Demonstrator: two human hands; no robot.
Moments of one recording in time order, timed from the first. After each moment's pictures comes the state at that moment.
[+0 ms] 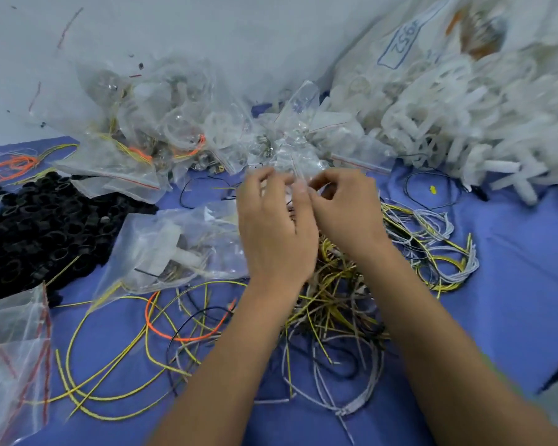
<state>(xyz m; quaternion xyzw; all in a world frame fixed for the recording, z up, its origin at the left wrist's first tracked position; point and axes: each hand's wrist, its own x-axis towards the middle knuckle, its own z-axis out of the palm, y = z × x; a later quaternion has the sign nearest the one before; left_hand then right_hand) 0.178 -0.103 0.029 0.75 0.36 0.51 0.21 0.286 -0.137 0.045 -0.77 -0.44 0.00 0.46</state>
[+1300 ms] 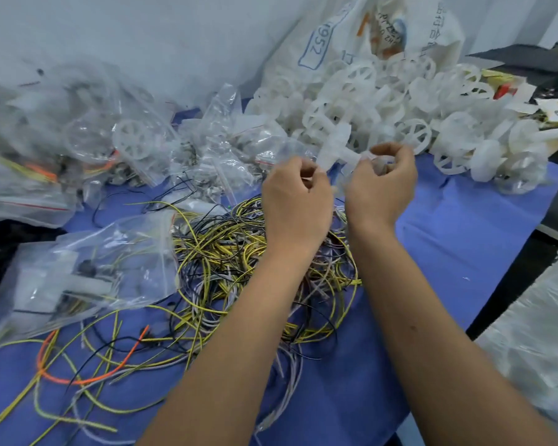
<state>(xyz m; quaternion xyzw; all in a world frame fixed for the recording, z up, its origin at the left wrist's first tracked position) 0.302 -0.161 0.058 0.75 0.29 0.42 0.41 0.386 -0.204 0.051 -0.69 -0.07 -0.14 0.71</state>
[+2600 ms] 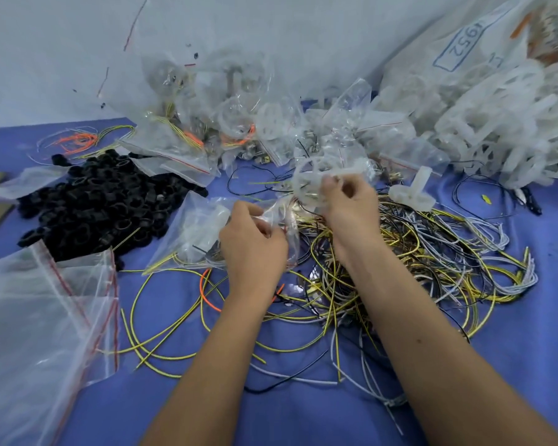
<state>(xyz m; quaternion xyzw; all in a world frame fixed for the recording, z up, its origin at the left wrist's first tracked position) 0.101 -0.064 -0.004 0.66 0.52 0.45 0.31 0.230 -0.094 0.026 -0.61 -0.23 0.25 0.72</state>
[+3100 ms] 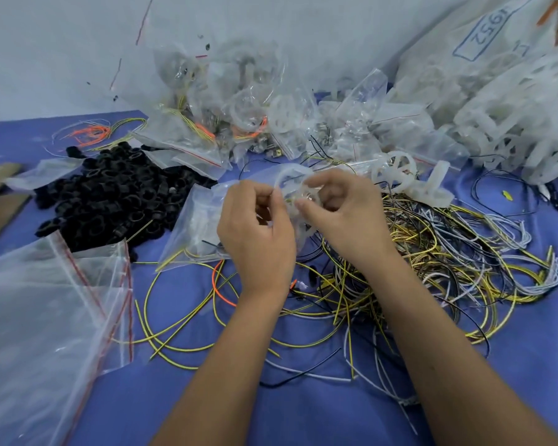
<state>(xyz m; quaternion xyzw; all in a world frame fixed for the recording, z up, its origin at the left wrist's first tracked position) 0.099 -0.072 0.005 0.62 0.41 0.65 0.17 0.219 -0.109 0.021 -0.64 -0.51 0.12 0.57</state>
